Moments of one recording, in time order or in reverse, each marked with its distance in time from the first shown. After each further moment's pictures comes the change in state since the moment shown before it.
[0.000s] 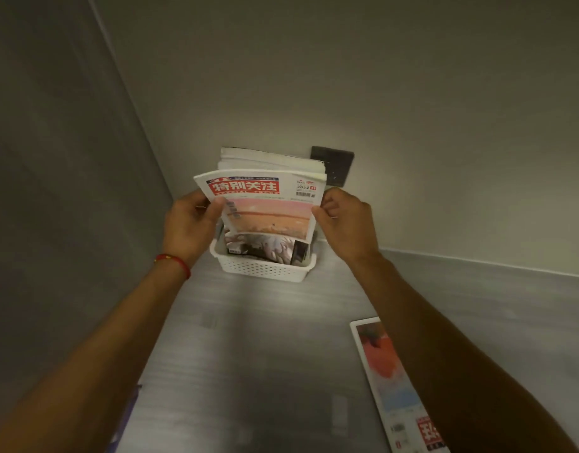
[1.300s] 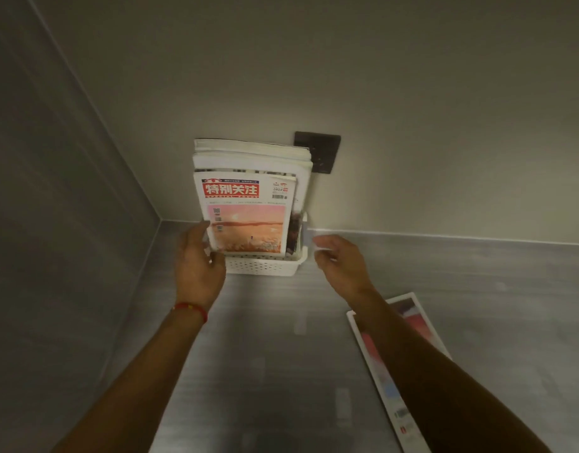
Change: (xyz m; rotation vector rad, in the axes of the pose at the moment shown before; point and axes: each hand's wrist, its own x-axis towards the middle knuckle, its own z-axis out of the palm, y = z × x) left_hand -0.043 -0.053 0.042 0.246 -0.014 -0.083; right_hand -0.057 0.071 0.040 0.239 -0.168 0.373
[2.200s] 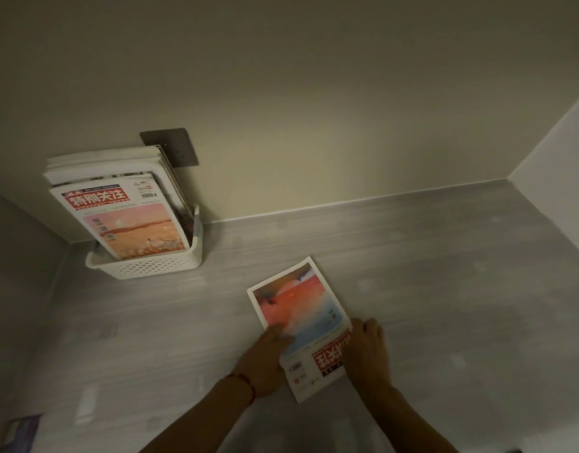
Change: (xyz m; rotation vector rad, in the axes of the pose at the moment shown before) left_hand -0.254 0.054 0.211 0.538 -1.083 0.282; right_hand -0.204 0.223 -0.151 -0.540 0.063 0.408
